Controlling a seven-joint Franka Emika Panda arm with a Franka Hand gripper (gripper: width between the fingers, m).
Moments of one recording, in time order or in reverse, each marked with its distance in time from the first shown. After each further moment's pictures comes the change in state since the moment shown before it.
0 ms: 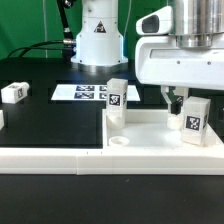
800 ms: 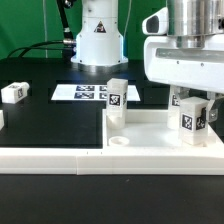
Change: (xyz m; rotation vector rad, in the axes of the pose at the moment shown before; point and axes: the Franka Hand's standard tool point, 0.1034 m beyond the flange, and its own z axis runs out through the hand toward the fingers) arm -0.001 -0.002 0.002 -0.027 -0.018 0.531
